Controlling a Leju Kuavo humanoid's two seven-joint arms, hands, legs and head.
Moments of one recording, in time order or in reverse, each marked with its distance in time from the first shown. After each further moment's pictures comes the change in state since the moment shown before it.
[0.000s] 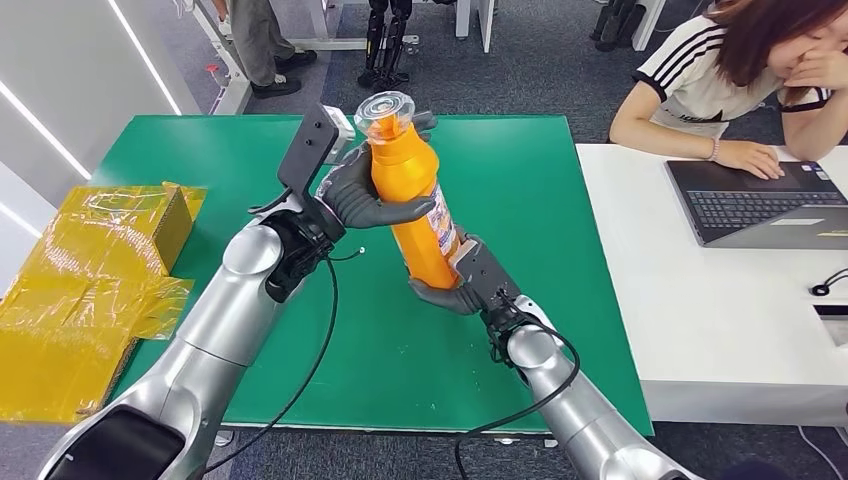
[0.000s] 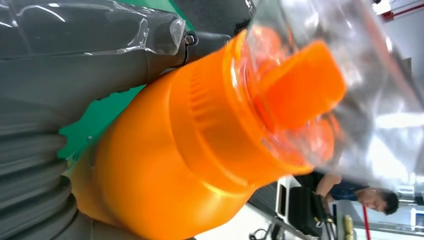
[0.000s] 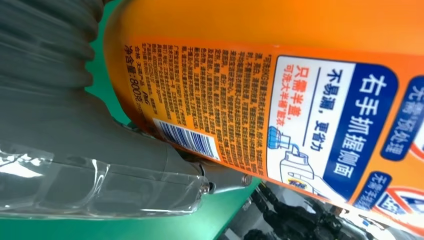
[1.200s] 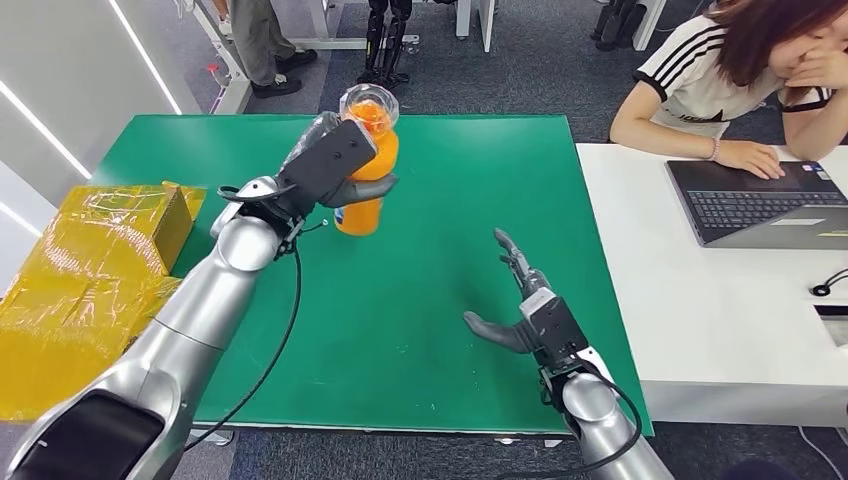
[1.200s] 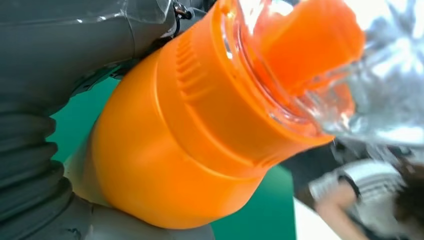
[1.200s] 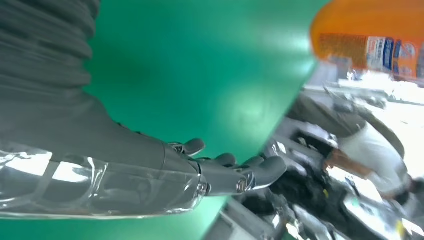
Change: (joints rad) left arm -0.074 0.097 -0.021 0.033 -0.557 0.299 -0.116; right arm 0.290 -0.149 -0.146 -0.356 -0.022 -0.036 -0.078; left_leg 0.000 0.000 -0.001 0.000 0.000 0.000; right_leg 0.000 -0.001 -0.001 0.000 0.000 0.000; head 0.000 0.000
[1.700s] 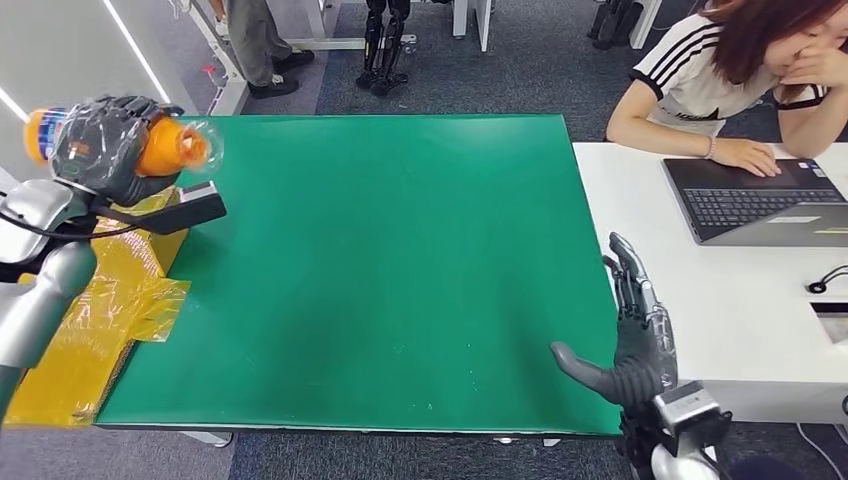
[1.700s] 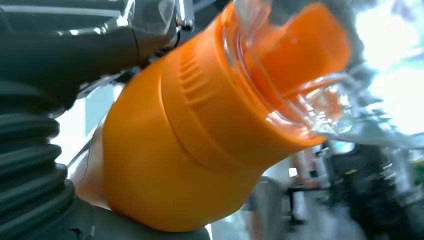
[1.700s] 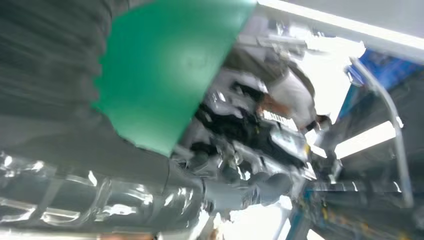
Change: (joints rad) left arm 0.112 0.607 0.027 -0.223 -0.672 0.204 -0.019; right arm 0.306 -0.141 -0.181 -0.502 -0.064 -0.065 -0.161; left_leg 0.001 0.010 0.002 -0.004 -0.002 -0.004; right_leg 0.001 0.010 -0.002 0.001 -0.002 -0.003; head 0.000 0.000
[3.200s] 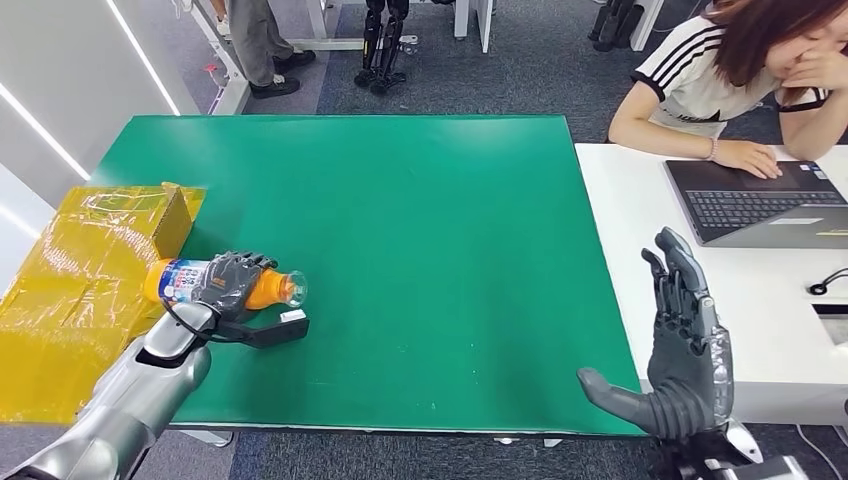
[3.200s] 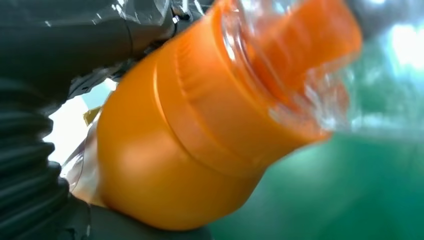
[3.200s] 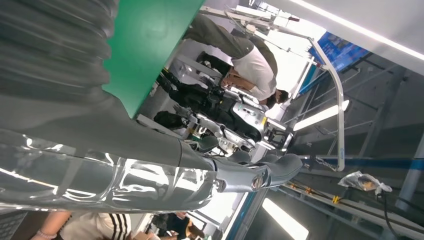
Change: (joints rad) left arm 0.170 -0.340 0.007 0.569 -0.248 0.158 -0.007; right arm 0.066 -0.012 -0.029 -0.260 0.060 0.049 0.009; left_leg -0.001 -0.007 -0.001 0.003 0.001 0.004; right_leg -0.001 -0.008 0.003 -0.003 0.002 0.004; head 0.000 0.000
